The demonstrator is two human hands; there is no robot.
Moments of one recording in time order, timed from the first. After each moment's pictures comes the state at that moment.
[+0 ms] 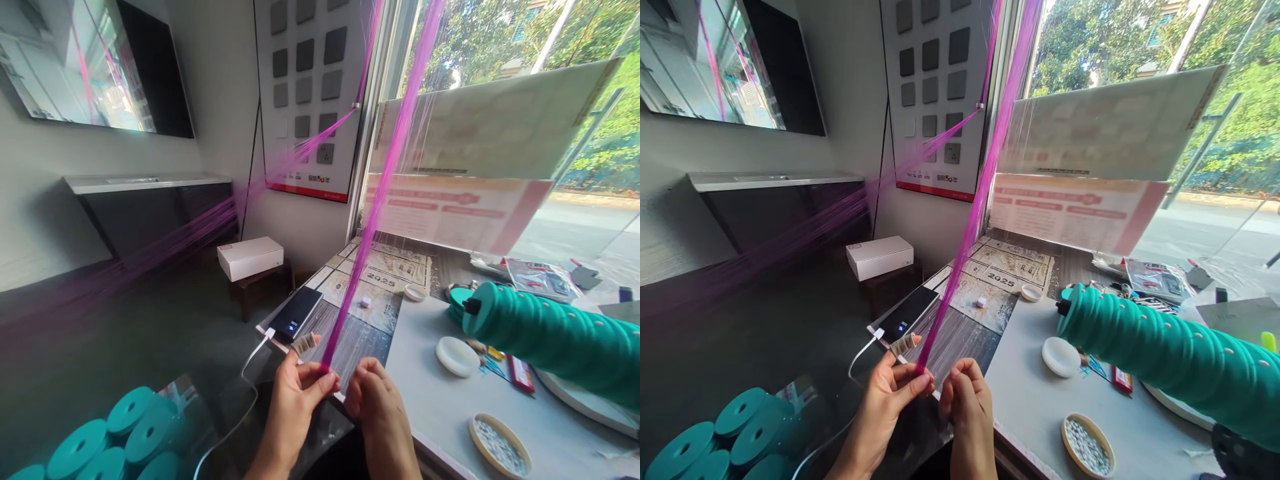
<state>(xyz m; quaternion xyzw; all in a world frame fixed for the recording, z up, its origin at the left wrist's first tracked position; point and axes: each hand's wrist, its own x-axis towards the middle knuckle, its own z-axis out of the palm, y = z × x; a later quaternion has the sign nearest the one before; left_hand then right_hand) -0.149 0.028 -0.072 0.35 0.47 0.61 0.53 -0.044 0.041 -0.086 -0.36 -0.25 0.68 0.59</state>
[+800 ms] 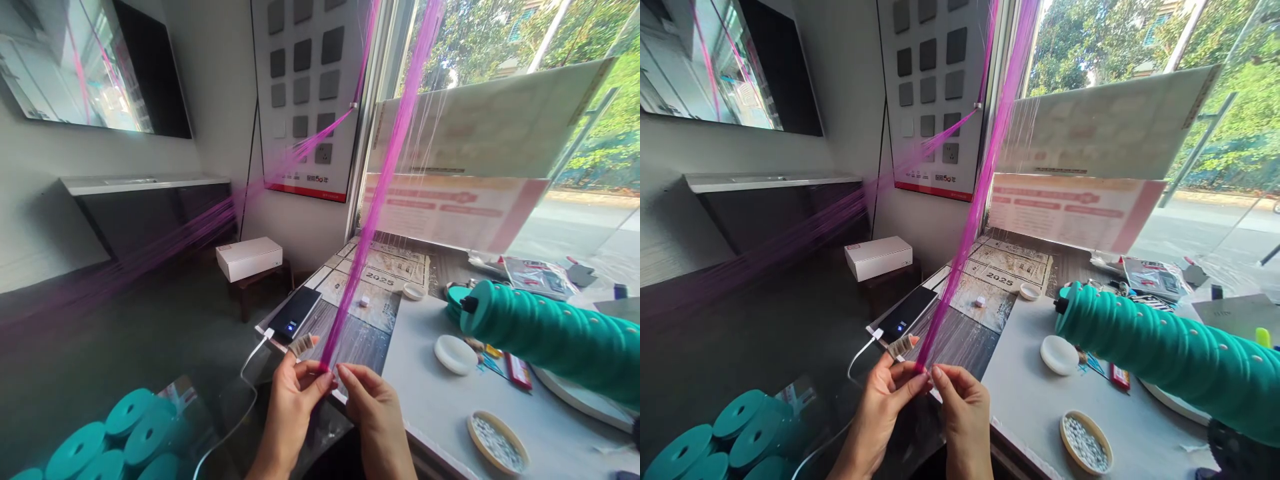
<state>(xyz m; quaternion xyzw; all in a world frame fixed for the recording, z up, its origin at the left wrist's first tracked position) -0.148 0.026 -0.069 0.35 0.47 0.61 0.53 -0.047 0.043 -0.090 -0.44 -0.29 0.65 0.55</state>
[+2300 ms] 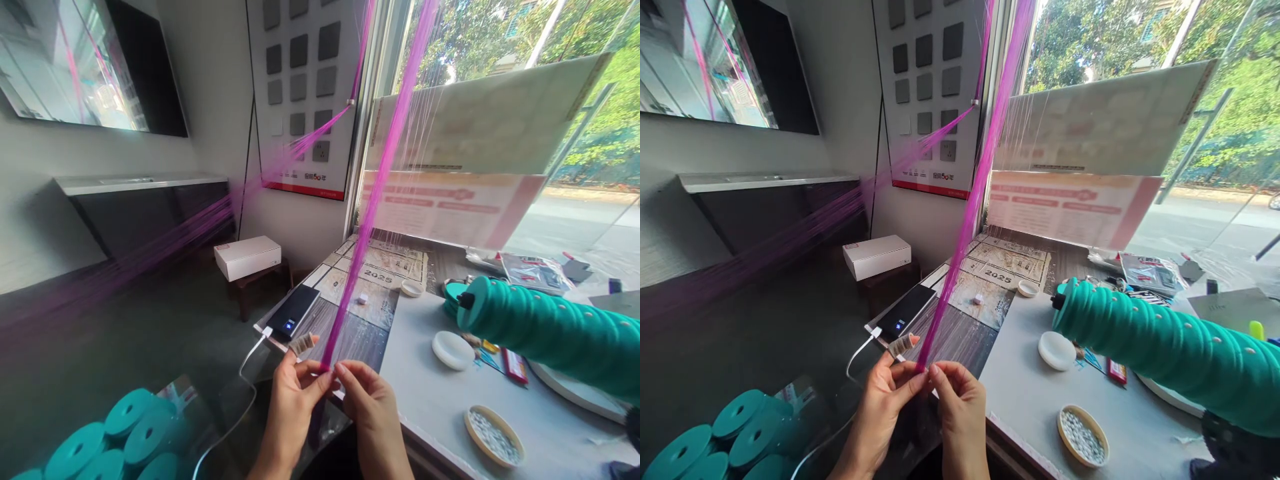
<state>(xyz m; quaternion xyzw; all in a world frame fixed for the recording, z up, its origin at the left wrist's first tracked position) -0.142 0.025 -0.066 0.34 0.46 0.62 0.53 -0.049 0.042 -0.084 -0.41 -0.29 0.64 0.57</state>
